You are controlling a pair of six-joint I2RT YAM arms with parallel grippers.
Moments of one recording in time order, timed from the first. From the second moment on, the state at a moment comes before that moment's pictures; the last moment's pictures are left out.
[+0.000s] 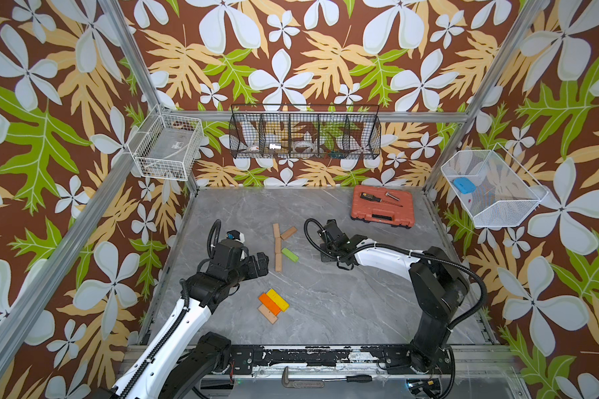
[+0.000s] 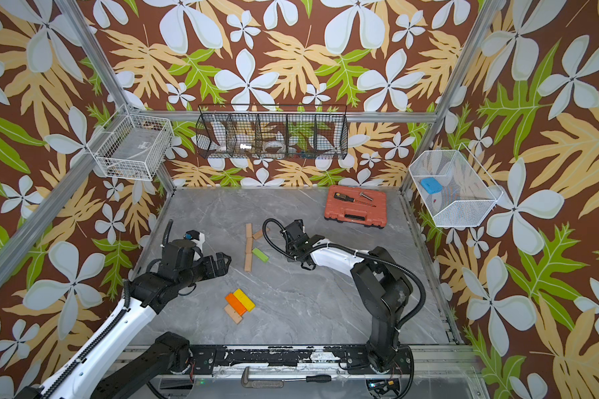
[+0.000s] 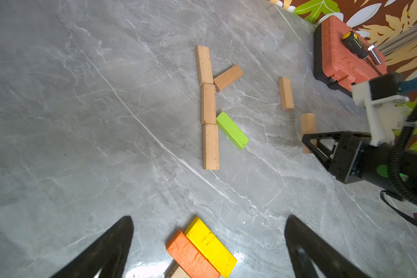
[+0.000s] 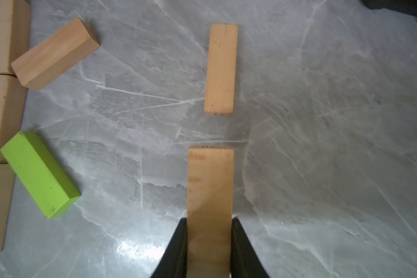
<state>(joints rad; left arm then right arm) -0.35 0.85 0.76 -0.67 0.00 -0.55 0.69 1.86 1.21 -0.41 0.27 0.52</state>
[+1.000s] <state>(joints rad) -0.35 0.86 0.76 -0.67 0.00 -0.54 0.66 1.99 1.27 -0.37 0.23 0.50</state>
